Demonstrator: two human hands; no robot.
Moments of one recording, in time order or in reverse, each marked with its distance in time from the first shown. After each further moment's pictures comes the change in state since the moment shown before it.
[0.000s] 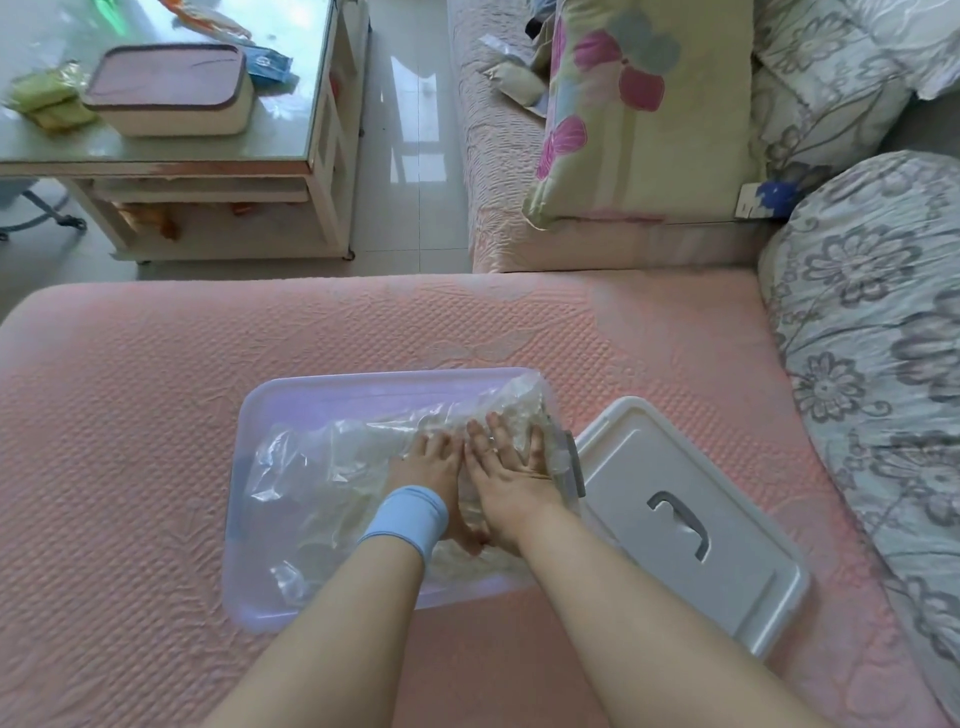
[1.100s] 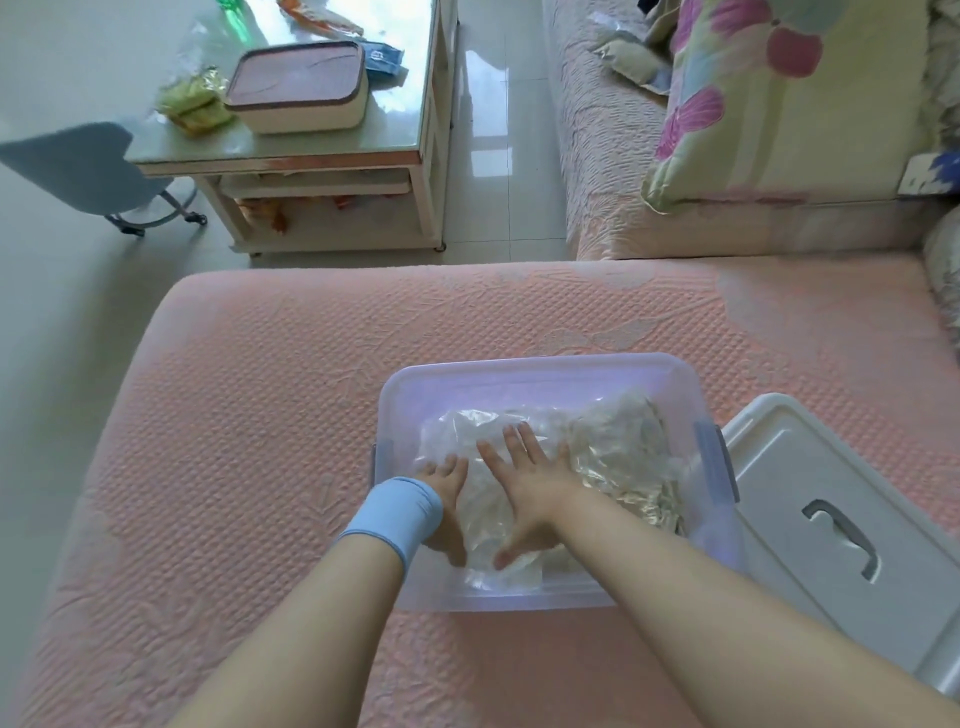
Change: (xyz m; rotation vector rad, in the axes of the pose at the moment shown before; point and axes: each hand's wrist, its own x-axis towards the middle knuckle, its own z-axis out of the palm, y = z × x) left_hand -0.044 -0.153 0.027 -0.080 -0.393 -0.074; right_hand 0.071 -0.116 -0.006 0.122 -0.060 -0.129
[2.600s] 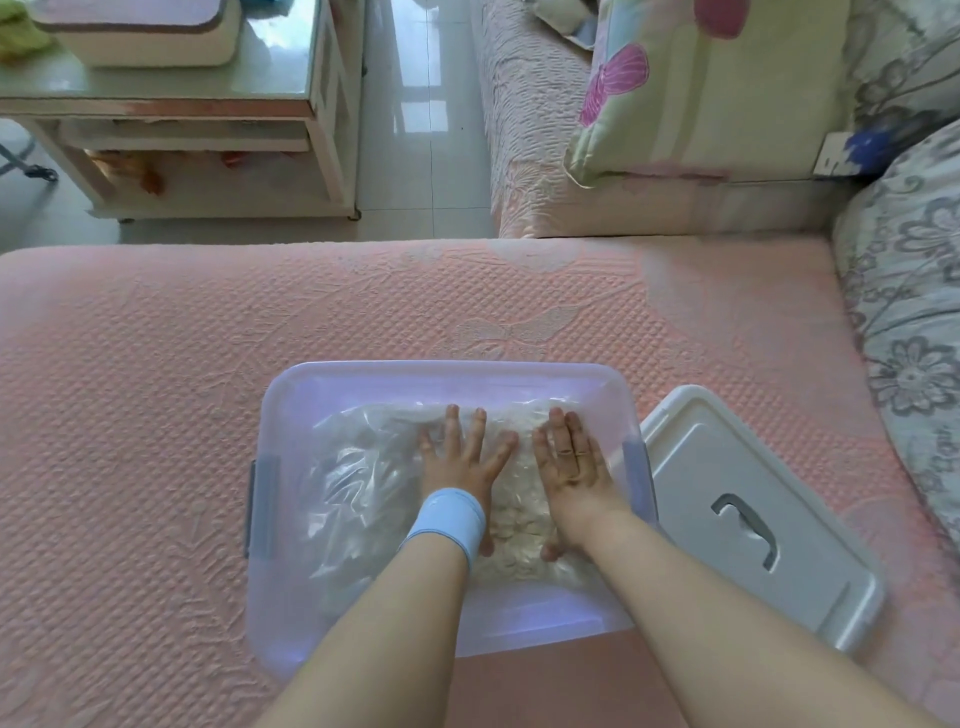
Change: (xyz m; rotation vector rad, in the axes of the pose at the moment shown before) left_hand 0.103 0.133 -0.009 0.249 0.343 0.105; right_hand -0.030 0.135 0.037 -0.027 -0.091 0.340
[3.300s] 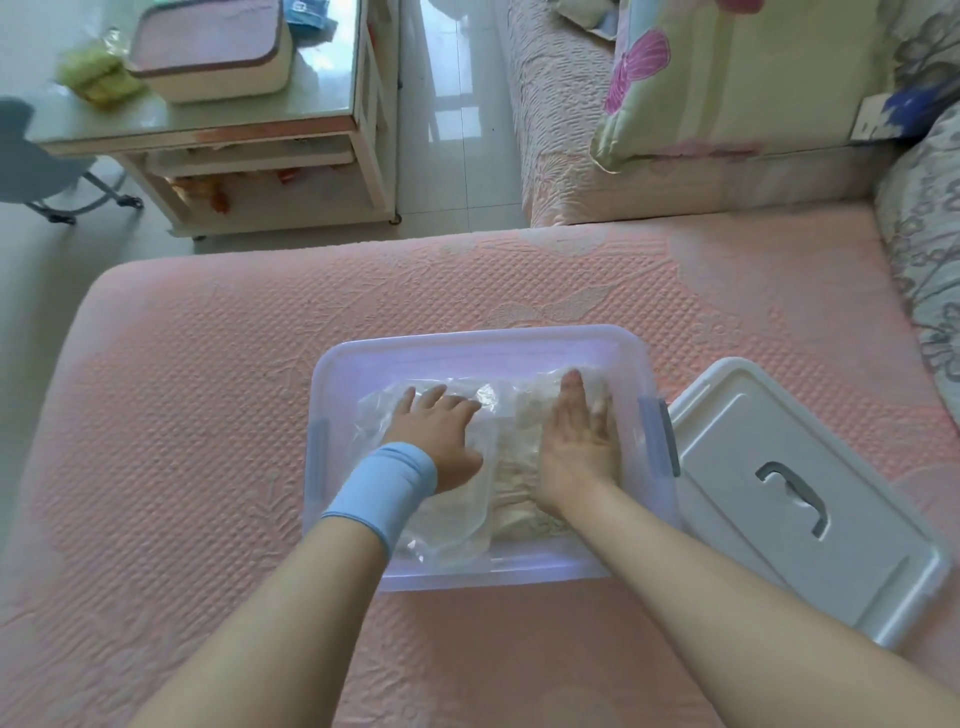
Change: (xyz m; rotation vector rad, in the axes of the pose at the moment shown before) left_hand -0.078 -0.074 -0.037 -0.261 0.174 -0.004; right_hand -0.023 -0.059 -0.023 -0.034 0.239 0.073
